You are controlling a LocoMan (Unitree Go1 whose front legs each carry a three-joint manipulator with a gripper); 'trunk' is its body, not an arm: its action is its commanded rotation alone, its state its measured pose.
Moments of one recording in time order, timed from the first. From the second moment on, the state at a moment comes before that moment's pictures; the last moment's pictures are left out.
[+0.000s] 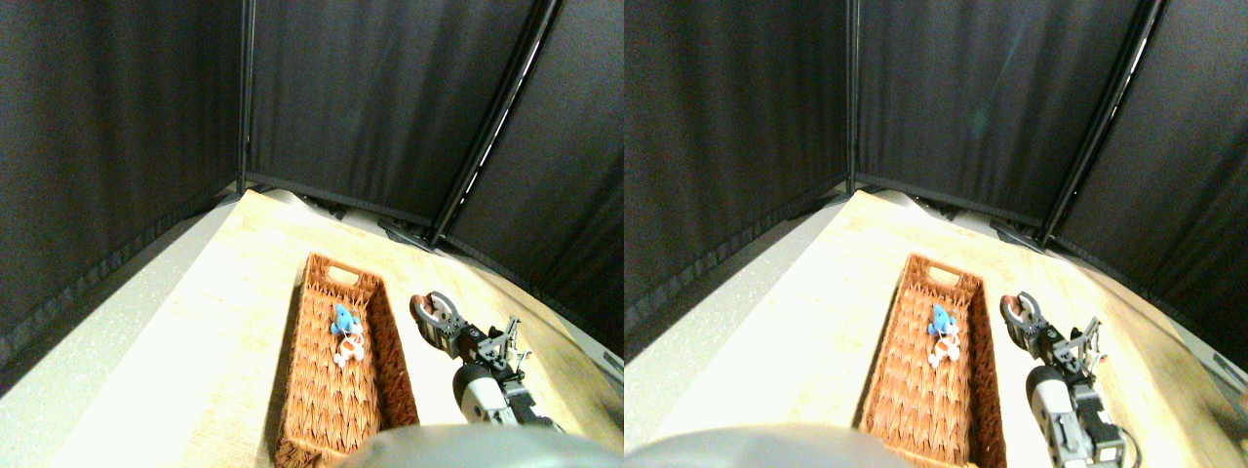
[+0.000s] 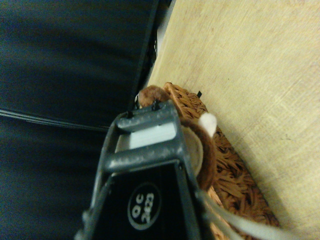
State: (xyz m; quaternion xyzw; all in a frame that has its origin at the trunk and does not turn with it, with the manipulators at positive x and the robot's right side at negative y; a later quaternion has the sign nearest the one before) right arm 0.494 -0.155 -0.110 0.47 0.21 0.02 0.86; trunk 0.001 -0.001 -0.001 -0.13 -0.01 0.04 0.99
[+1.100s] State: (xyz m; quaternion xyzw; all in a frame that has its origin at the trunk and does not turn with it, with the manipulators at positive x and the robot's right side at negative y) right arm 0.497 -0.115 -0.135 0.50 0.31 0.04 0.81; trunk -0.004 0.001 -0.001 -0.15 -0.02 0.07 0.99
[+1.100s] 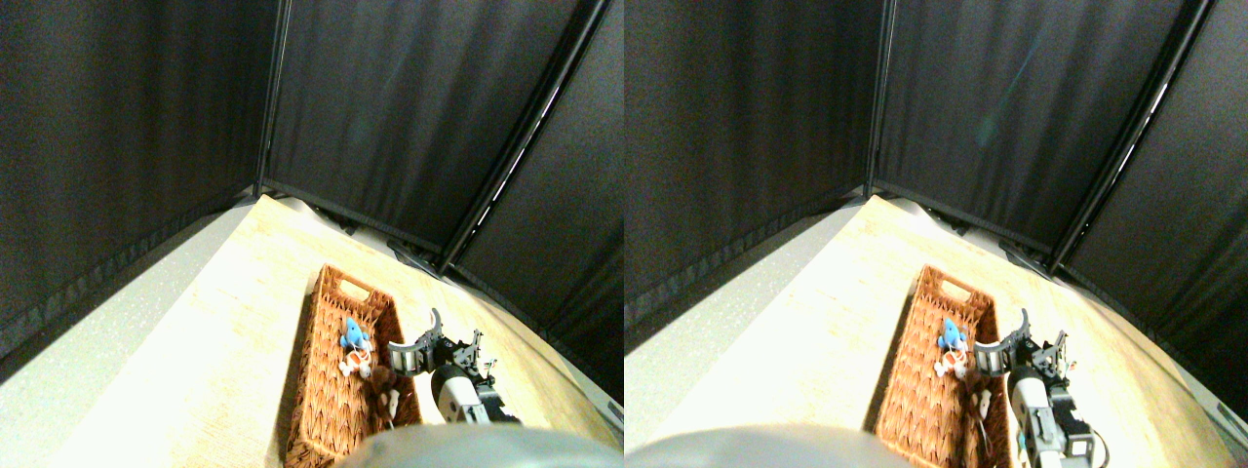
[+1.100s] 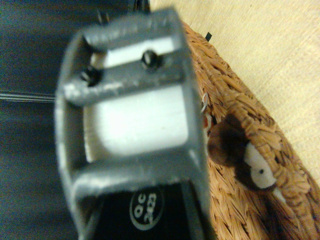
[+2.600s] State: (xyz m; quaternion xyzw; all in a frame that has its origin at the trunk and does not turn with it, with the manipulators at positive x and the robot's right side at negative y) right arm 0.421 -0.265 -0.191 0.57 0.12 -0.15 0.80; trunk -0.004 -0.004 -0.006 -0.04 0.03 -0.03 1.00
